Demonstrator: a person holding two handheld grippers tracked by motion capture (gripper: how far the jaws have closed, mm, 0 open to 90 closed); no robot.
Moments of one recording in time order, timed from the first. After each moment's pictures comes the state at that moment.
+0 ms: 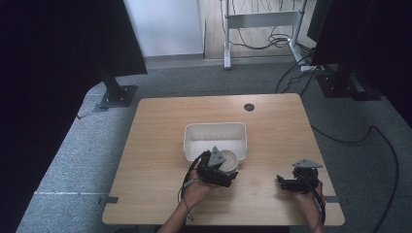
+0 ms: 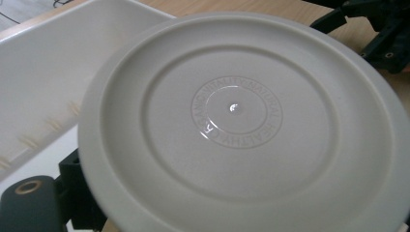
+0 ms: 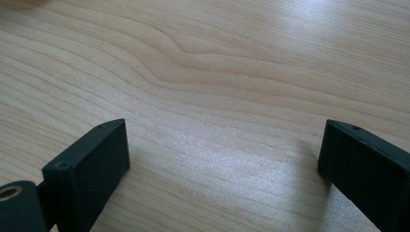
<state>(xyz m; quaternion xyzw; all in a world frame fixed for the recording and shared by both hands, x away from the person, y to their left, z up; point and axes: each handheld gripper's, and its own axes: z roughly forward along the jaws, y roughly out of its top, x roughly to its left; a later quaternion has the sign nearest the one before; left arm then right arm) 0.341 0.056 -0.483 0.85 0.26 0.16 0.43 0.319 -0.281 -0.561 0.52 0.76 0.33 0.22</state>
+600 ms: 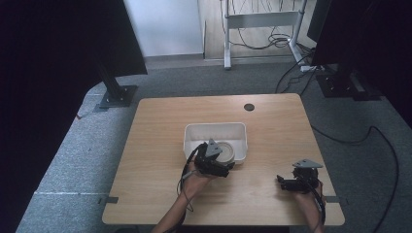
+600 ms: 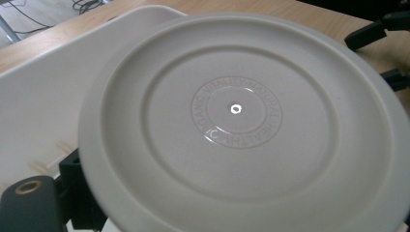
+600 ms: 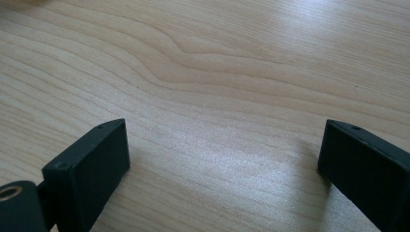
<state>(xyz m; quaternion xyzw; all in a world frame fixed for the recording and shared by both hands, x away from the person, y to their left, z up) 0.368 0.063 -0.481 0.84 0.28 0.18 0.43 0.319 -0.281 -0.561 0.52 0.76 0.33 0.22</state>
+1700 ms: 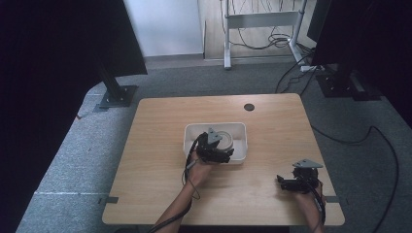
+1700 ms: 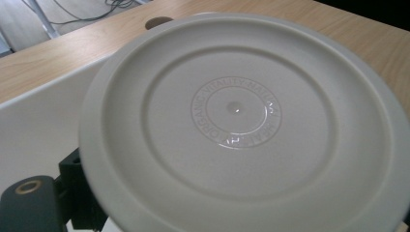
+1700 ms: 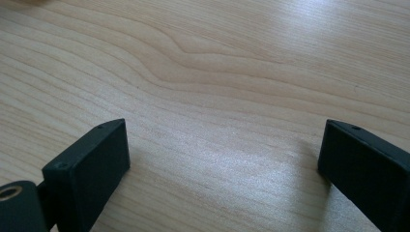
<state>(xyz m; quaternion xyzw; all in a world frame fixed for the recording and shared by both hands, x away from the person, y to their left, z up) 0.410 0.056 -0.492 0.82 0.33 0.20 0.42 0.319 -0.281 -0.561 0.52 0.76 0.33 0.22</state>
